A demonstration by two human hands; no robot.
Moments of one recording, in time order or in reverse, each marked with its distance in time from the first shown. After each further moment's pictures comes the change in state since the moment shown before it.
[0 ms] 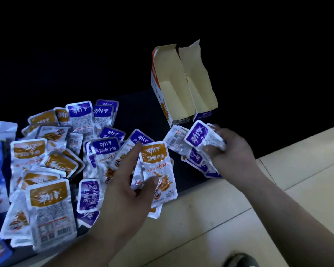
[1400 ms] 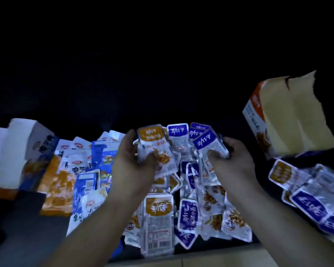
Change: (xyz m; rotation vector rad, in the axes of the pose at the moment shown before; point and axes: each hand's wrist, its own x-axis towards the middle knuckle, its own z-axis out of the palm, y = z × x) left_hand 0.056 0.018 -0.187 0.082 0.439 0.020; right_hand -0.008 -0.141 0.171 0.460 -0.177 0.092
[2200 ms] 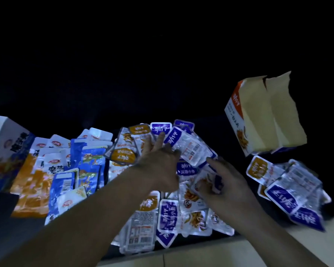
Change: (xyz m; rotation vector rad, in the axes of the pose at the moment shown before) left_hand 0.037 0.000 0.081 1.399 -0.736 0.392; right_hand -0.028 0.035 -0.055 -0.511 -0.263 -0.127
